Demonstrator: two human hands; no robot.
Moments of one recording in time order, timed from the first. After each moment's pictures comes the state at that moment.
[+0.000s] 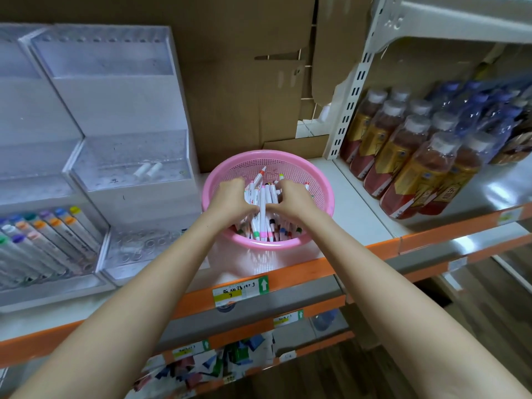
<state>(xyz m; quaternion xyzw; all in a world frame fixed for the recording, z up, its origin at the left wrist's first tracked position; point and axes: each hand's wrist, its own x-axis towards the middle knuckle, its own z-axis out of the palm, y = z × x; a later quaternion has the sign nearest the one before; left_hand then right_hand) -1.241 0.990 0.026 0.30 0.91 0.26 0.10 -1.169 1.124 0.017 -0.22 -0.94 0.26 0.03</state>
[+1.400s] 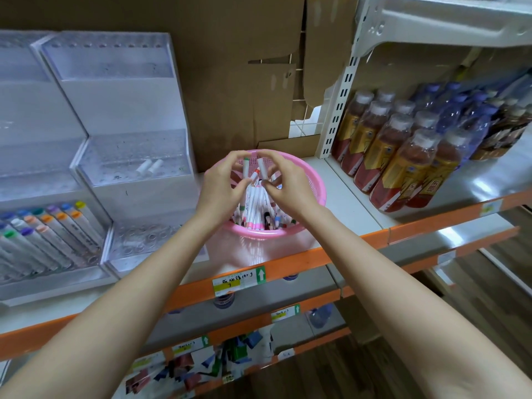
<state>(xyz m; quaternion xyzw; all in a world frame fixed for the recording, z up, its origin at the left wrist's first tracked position) -1.223 0.971 0.043 0.39 0.79 0.46 -0.10 -1.144 1.107 0.045 -0.08 -0.90 0.34 0.25</state>
